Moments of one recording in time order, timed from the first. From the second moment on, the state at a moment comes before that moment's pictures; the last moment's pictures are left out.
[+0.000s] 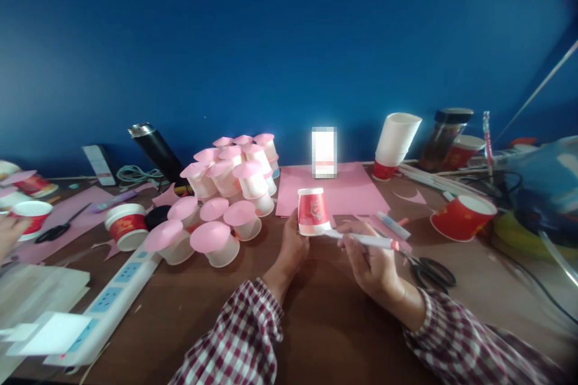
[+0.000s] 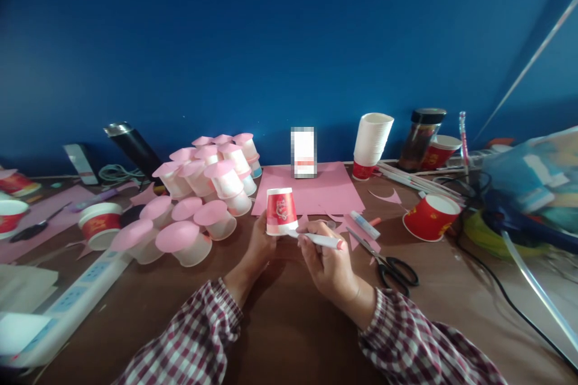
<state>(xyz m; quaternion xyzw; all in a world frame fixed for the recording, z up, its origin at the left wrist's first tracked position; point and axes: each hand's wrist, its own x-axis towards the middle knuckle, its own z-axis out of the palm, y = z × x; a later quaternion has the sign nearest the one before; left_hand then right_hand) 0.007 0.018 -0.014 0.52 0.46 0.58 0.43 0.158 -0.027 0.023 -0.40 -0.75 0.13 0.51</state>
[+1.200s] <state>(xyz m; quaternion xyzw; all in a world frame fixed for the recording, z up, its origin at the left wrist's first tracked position) 0.007 0.016 -0.012 0.54 0.47 0.57 0.41 0.157 -0.027 0.026 -0.39 -0.76 0.11 0.50</state>
